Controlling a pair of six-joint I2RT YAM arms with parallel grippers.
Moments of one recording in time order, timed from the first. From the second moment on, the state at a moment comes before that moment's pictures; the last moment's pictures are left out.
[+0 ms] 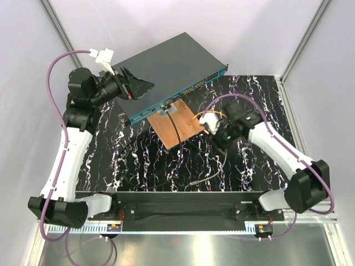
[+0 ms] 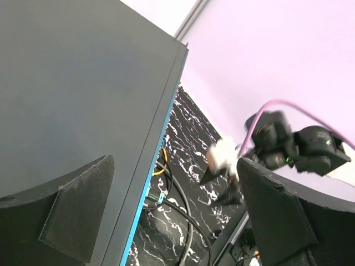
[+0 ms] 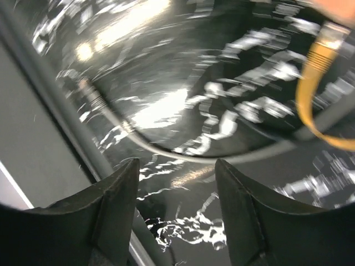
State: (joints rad) left arm -0.14 1.21 1.41 -0.26 0.69 -0.55; right arm 0.41 1.39 1.19 -0.93 -0.44 -0.49
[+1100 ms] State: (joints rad) left arm -0.14 1.21 1.40 -0.26 0.72 -0.52; right arm 0.86 1.59 0.88 -0.59 -0.23 -0.70
